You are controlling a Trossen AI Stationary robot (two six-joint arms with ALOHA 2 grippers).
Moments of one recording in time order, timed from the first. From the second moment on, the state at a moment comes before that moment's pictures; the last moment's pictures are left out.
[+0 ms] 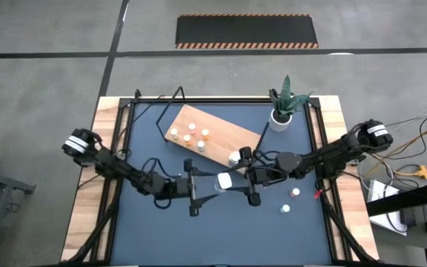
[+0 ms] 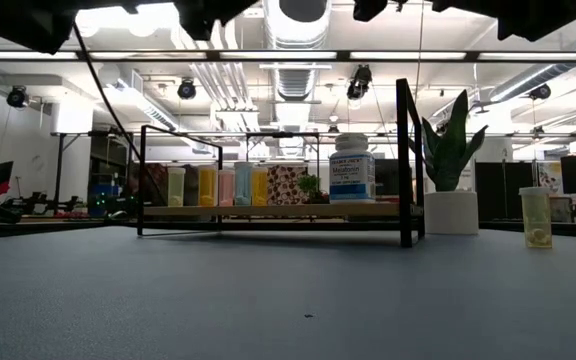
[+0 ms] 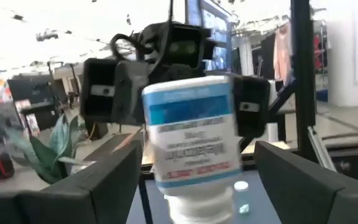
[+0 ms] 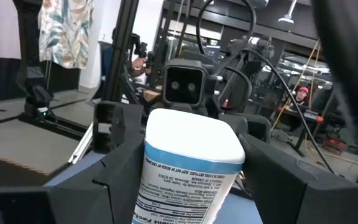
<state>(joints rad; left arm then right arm) -0.43 1.62 0.69 1.19 -0.53 0.24 0.25 1.48 0.69 0.95 0.01 -0.29</state>
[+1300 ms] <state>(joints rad) -0.39 1.77 0.76 1.18 -0.48 0.11 0.24 1.48 0.69 0.92 0.02 -0.31</state>
